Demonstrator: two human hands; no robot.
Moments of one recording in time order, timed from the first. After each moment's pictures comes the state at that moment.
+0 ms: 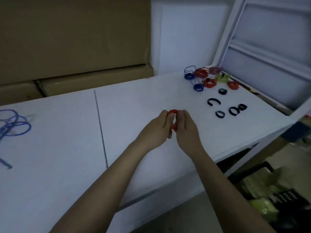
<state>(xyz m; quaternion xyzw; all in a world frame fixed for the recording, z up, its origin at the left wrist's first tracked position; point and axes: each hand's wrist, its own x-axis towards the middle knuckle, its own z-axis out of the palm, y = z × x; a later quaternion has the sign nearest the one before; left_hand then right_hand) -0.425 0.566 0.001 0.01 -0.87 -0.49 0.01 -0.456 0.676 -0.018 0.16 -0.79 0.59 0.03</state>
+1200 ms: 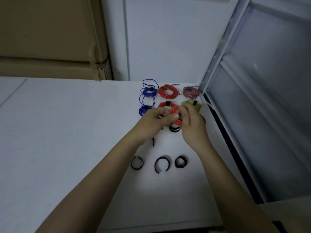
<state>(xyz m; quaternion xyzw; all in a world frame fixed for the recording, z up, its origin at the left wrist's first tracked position) -0.723 0.763 -0.004 0.14 -0.75 -0.64 0.10 -0.803 0.882 -0.015 0.33 -0.79 0.51 -0.03</state>
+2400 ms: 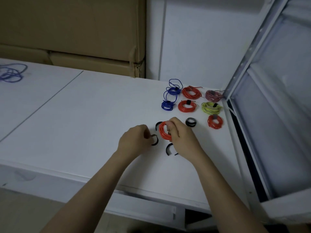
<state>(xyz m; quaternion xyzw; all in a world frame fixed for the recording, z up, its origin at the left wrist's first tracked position) -0.613 0.785 -0.032 0.42 -0.87 -0.25 0.07 -0.738 0.894 -0.028 0.48 -0.76 0.41 -0.15</state>
